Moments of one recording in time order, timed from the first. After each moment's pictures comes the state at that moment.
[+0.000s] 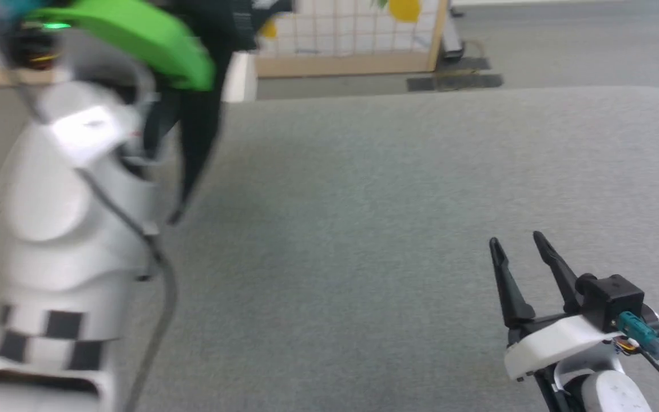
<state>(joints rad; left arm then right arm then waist) -0.91 0.23 -0.25 0.29 -0.44 -0.01 0.04 -0.06 -0.05 0.04 0.10 0.14 0.13 -0.13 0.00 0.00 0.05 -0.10</state>
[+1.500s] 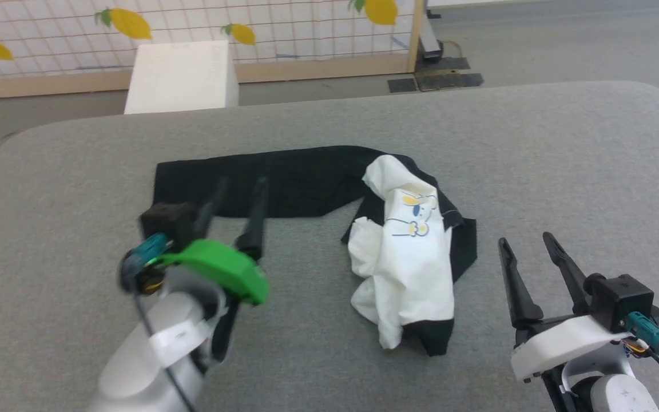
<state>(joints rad) -0.46 0.26 -0.54 0.37 -0.70 0.09 -0.25 -0.03 -0.05 0.03 0.03 0.13 0.13 -0.08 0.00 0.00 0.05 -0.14</state>
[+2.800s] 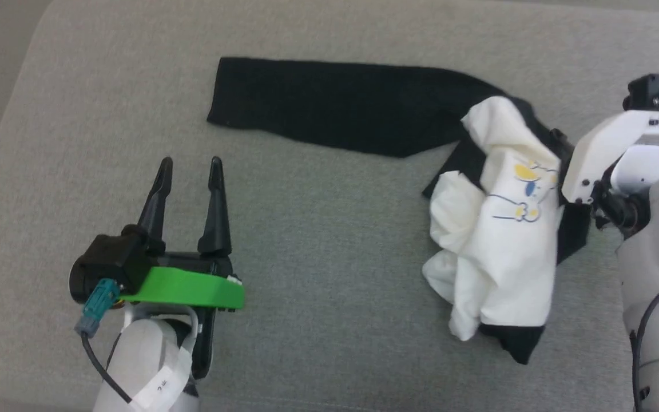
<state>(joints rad) -0.22 0.07 -0.10 0.02 -0.26 -0.04 -0.26 -0.75 -0.12 -0.22 0.69 0.08 0.13 0.44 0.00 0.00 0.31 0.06</state>
